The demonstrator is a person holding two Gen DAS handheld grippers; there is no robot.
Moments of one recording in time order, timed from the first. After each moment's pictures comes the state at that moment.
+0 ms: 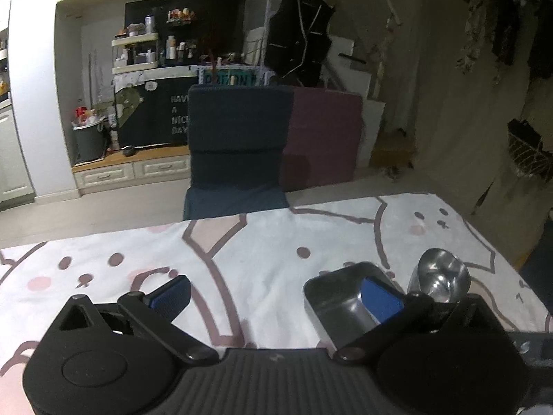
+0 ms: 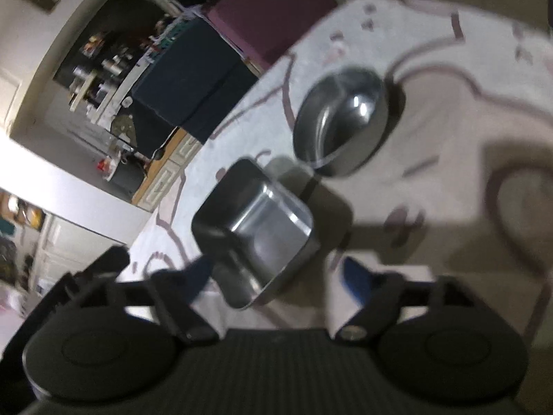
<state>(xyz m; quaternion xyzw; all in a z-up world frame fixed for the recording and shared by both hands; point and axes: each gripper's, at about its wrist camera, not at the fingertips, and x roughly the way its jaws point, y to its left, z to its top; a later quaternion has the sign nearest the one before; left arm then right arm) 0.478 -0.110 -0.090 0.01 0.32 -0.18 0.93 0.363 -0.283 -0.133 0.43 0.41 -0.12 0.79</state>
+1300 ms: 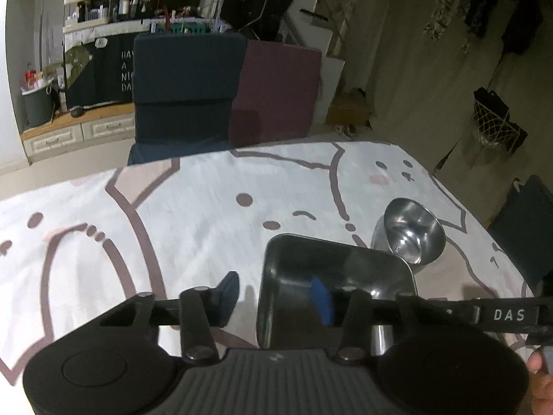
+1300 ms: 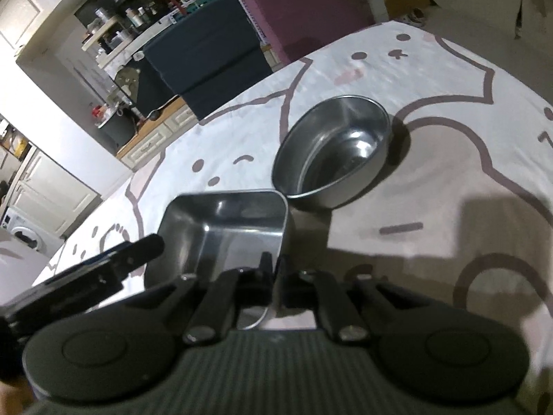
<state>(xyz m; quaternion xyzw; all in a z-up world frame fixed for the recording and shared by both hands) 0.496 -0.147 -0.141 0.00 0.40 -0.26 0.88 0.386 -0.307 -0.138 0.29 0.45 -0.08 0.84</state>
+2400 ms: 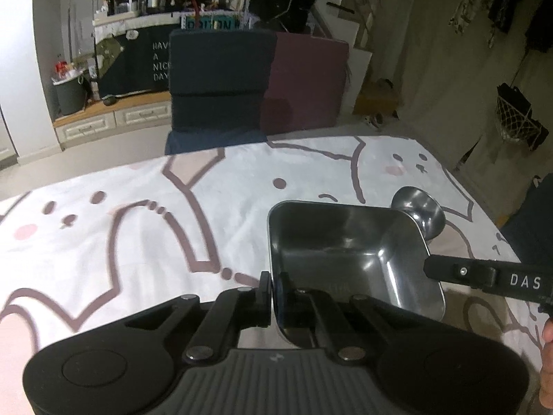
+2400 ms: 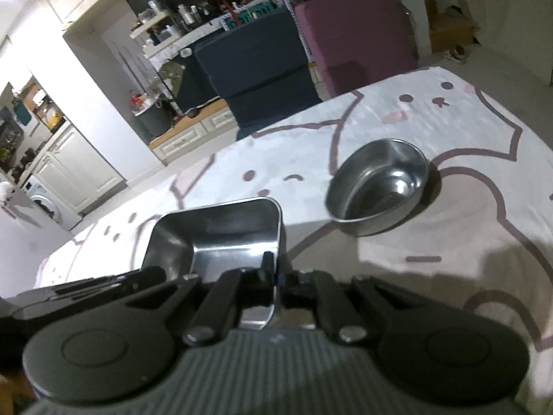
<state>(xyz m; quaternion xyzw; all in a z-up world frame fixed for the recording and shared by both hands) 0.447 -0.106 -0.091 0.02 0.42 -0.21 0.88 0.367 -0.281 -0.091 0.23 0.43 -0.02 0.87</state>
